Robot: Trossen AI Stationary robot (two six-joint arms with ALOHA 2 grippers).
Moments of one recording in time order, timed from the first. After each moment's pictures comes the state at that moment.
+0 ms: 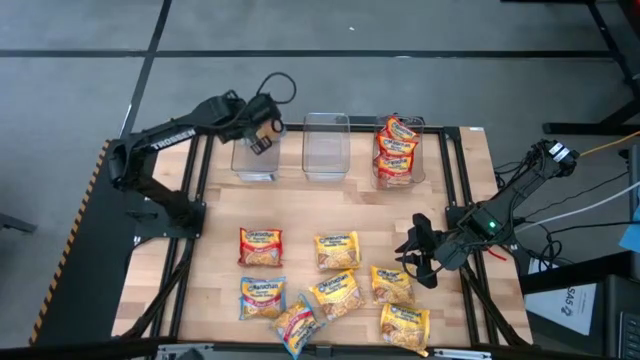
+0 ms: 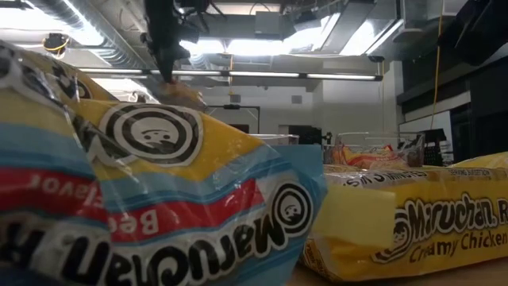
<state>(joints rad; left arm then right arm) 0.50 1.47 1.49 -1.20 -0.63 -0.05 0.71 1.00 0.72 -0.52 0.40 0.73</state>
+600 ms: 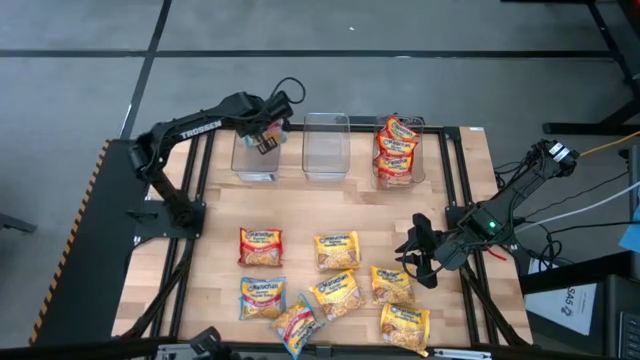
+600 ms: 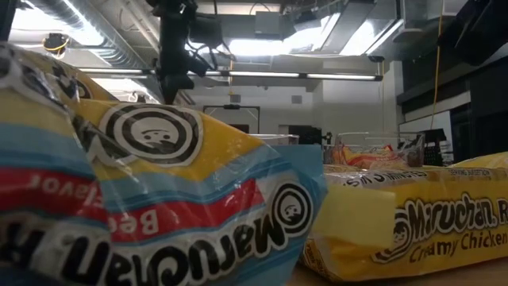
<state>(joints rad) 0.58 1.64 1.49 -1.19 -0.60 0.01 0.71 1.00 0.72 -0.52 0.40 0.73</state>
